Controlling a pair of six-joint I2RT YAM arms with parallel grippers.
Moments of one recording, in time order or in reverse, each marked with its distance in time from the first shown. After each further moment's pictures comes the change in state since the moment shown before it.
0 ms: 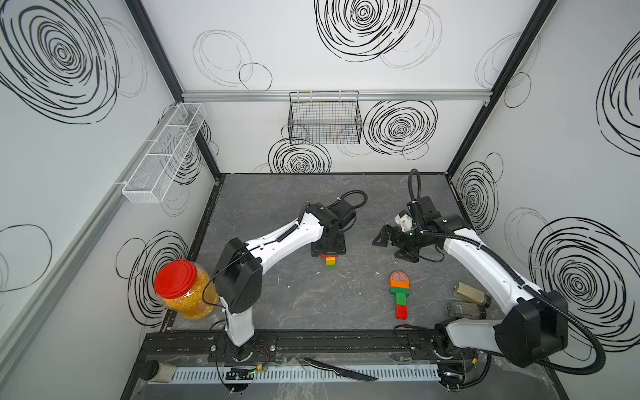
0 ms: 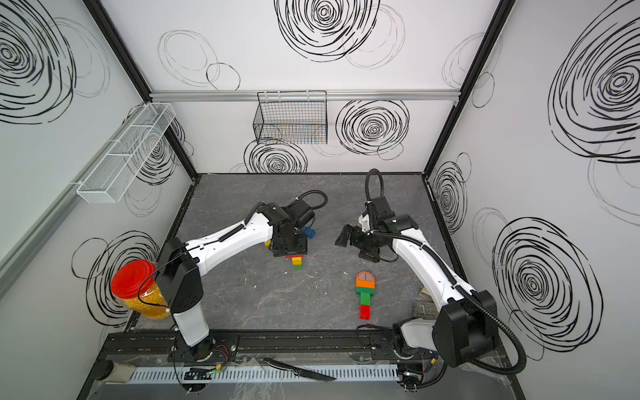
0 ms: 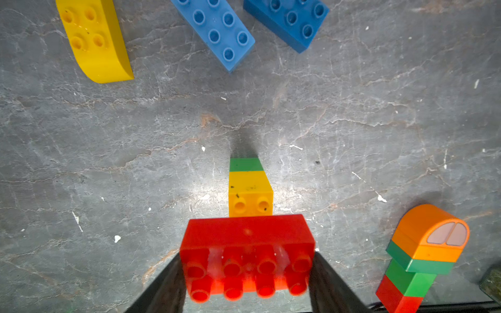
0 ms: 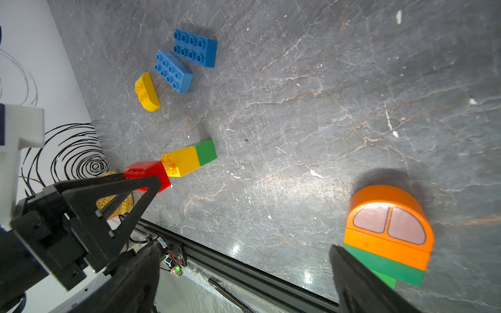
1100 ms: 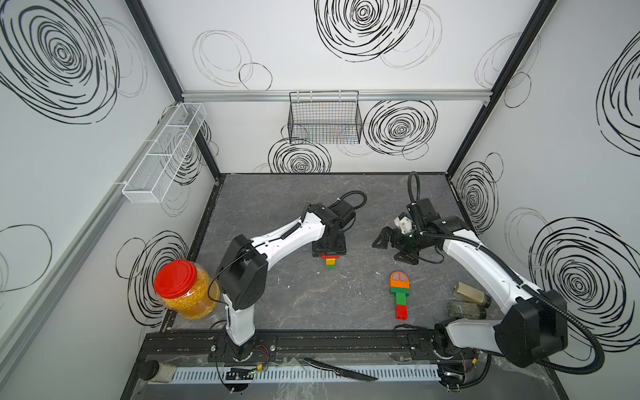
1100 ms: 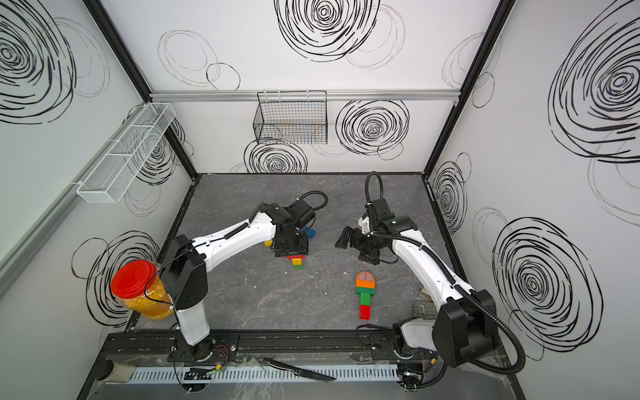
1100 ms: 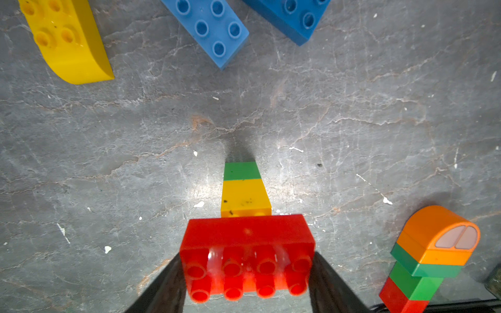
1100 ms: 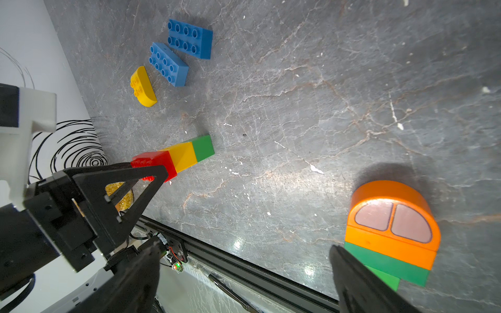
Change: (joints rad) left arm 0.011 0.029 -0.008 0.024 0.030 0.028; right arm -0.002 0.000 -0.020 0.006 -0.017 -0.001
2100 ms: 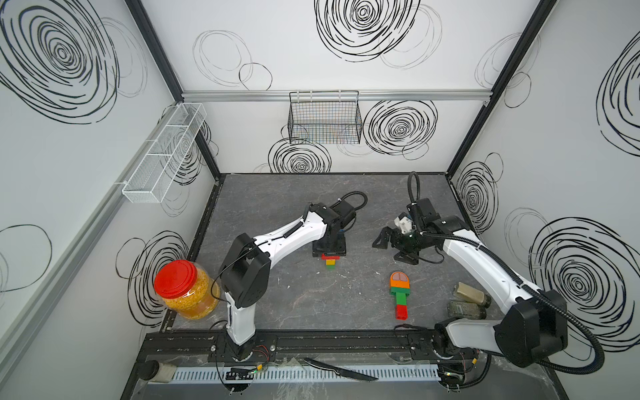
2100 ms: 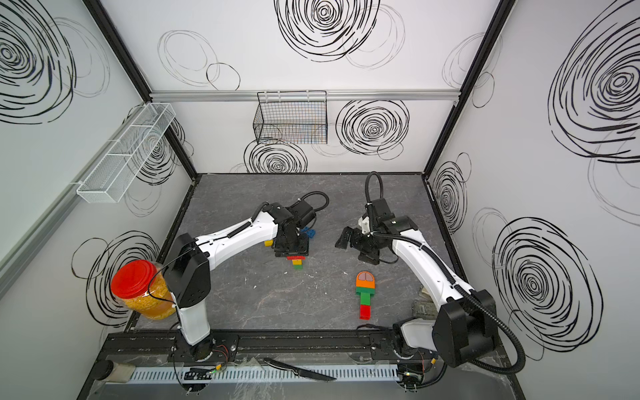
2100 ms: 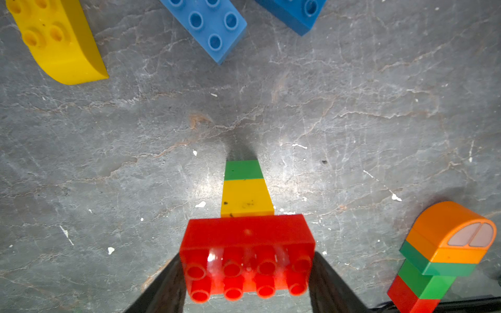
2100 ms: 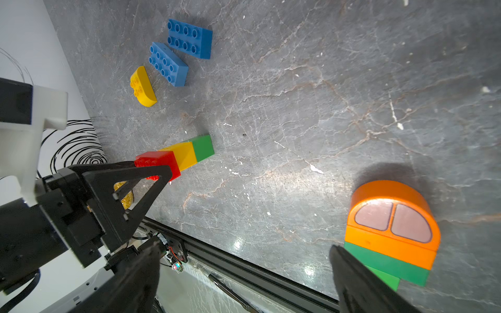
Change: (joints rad) left arm 0.002 0.026 0.018 -0.019 0.022 0.030; right arm 0.000 0.000 0.000 0.000 0.000 0.000
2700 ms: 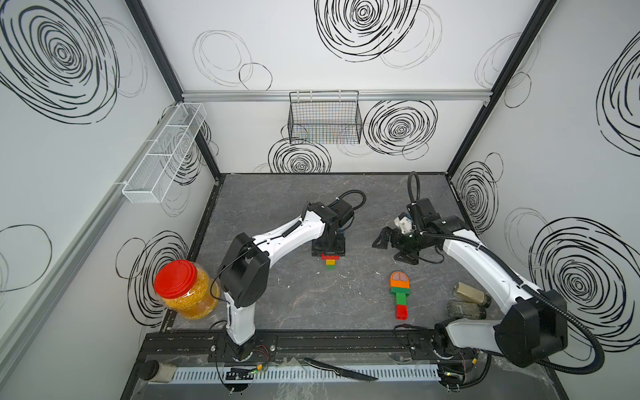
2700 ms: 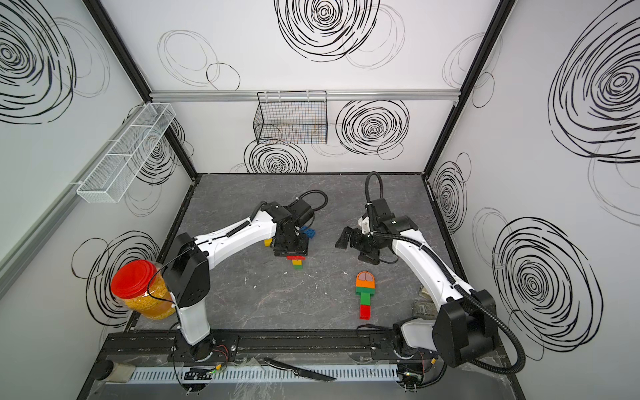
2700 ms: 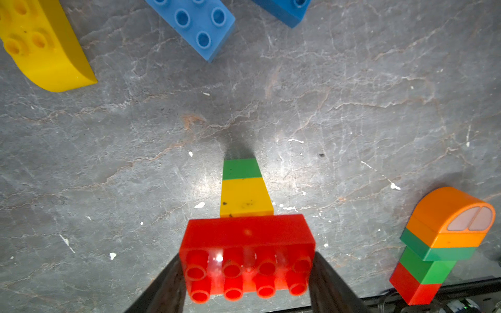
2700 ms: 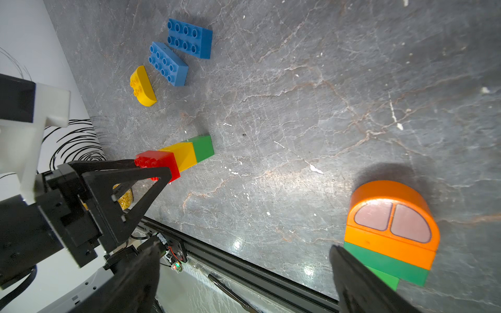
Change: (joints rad) left arm 0.011 -0.002 -0.006 0.001 0.025 0.071; right arm 0.000 0.000 0.000 -0.001 0.000 -0.003
